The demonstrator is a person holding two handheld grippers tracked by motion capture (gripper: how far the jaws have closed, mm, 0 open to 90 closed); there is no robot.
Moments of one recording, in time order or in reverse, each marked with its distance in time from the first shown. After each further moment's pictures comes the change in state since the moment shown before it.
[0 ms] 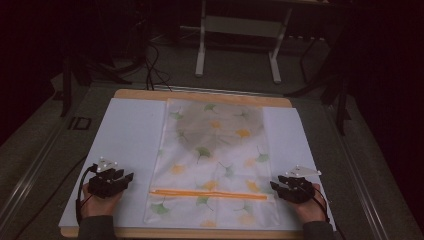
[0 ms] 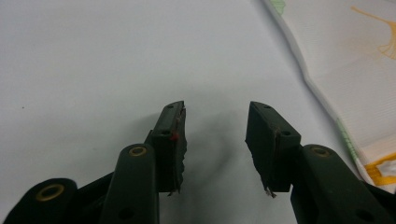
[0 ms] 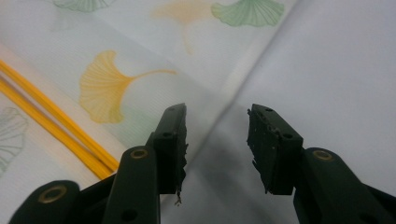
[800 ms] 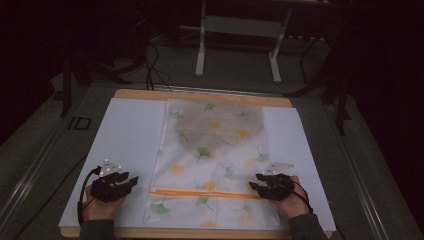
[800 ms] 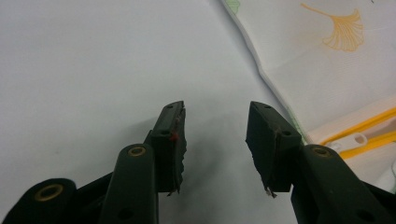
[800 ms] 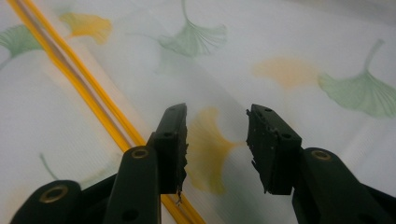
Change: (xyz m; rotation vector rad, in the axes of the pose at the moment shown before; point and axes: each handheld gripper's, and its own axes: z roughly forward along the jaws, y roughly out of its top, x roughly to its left) left arm -0.014 -0.001 -0.009 -0.003 -0.067 0.050; right arm 0.047 0.042 0.015 0.015 0.147 -0.167
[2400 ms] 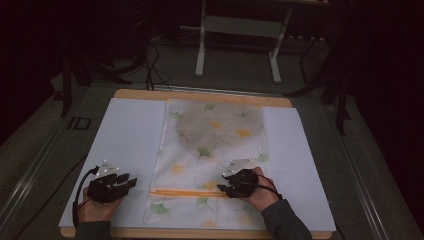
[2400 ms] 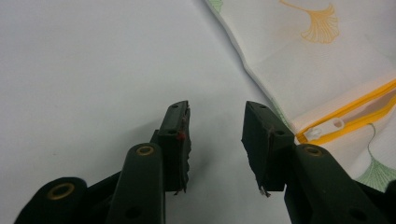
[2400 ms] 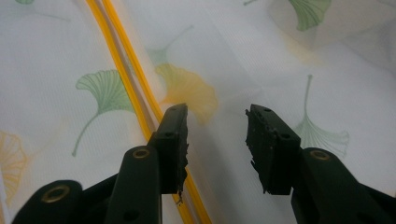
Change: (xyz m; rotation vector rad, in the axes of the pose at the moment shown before) left arm 0.003 0.000 -0.008 0.005 -0.054 0.049; right arm 0.058 0.063 0.046 0.071 0.143 -0.242
